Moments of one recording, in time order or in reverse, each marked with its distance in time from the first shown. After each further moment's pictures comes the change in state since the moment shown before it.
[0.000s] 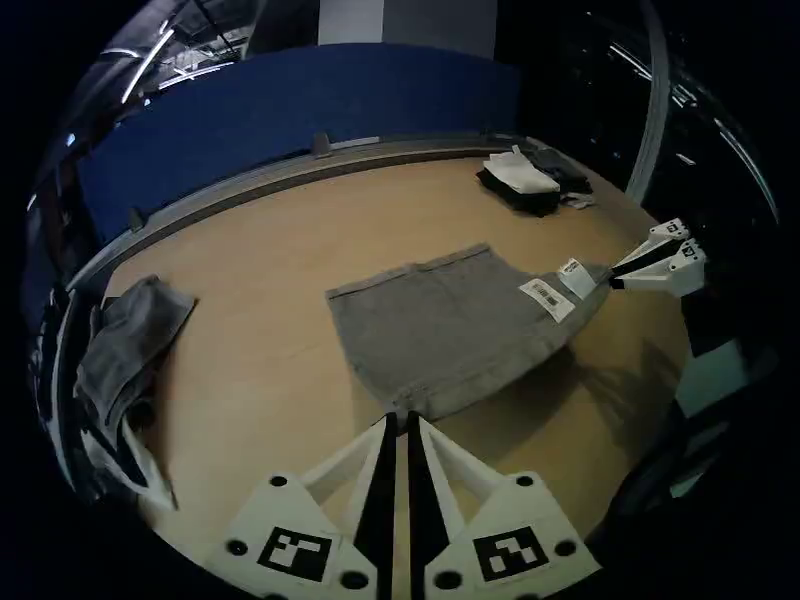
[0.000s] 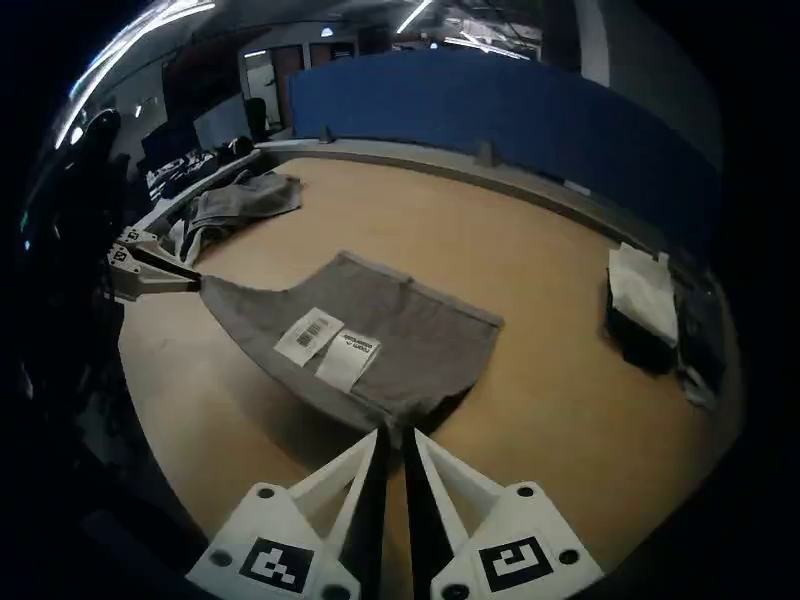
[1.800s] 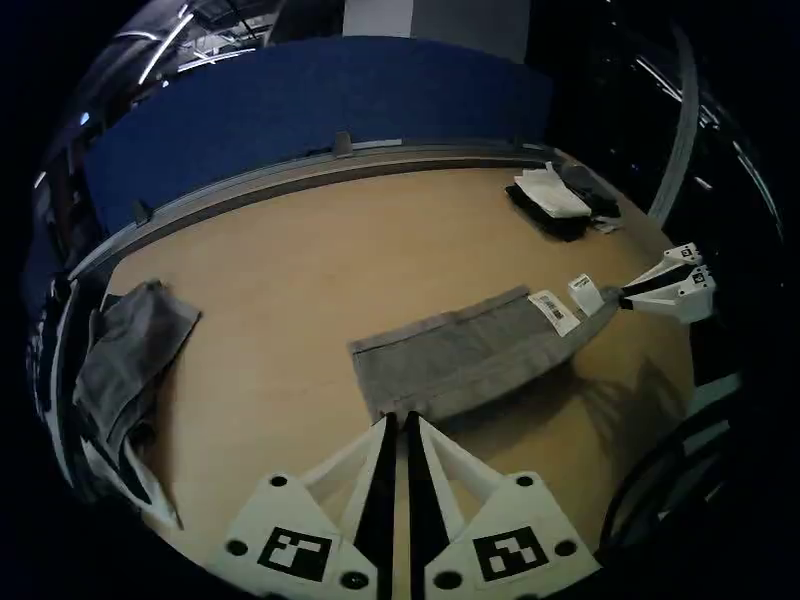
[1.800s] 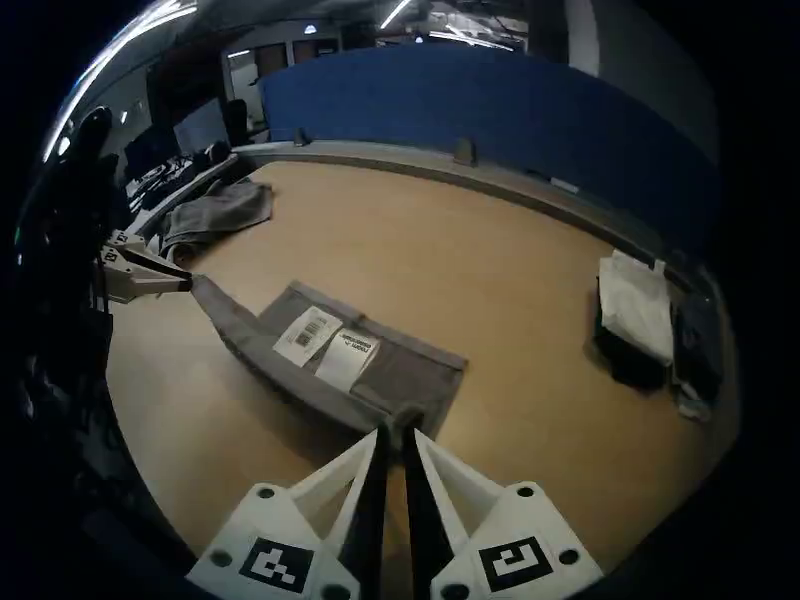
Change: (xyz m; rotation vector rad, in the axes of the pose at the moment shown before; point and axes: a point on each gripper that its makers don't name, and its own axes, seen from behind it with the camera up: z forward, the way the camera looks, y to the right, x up) left arm 0.050 -0.023 0.039 0.038 -0.021 -0.073; right arm 0.036 0.040 0.029 -0.036 -0.027 0.036
